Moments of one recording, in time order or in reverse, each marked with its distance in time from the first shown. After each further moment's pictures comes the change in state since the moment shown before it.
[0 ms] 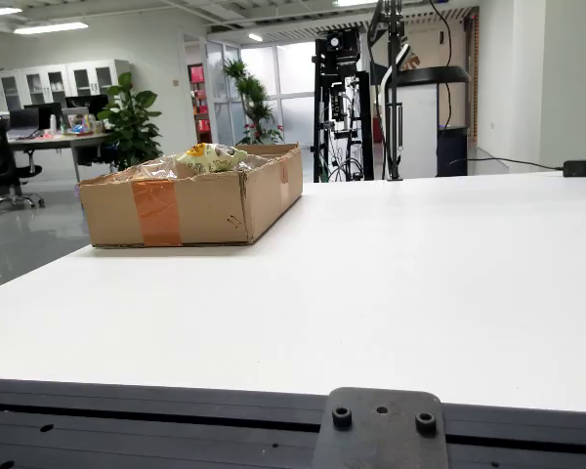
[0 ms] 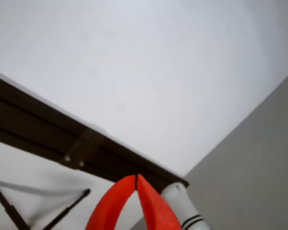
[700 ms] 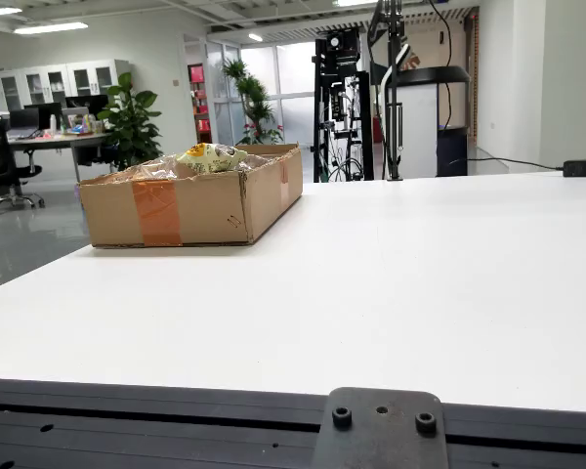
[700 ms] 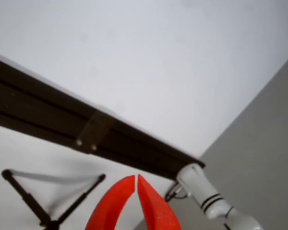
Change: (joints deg) arm -7.5 0.1 -0.1 -0.1 -0.2 -0.5
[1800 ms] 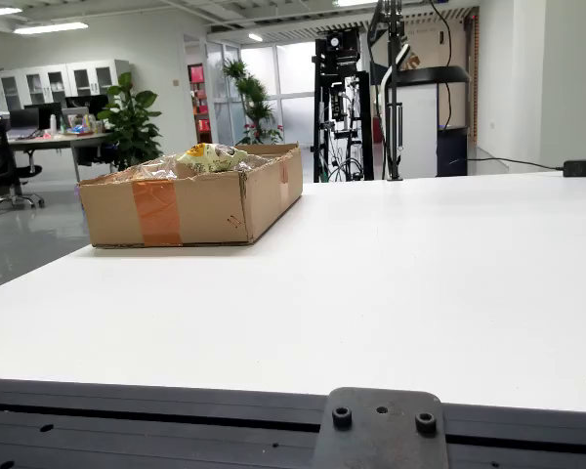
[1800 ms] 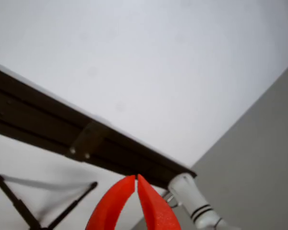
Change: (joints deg) arm 3.9 0.0 0.0 0.1 -0.1 0.3
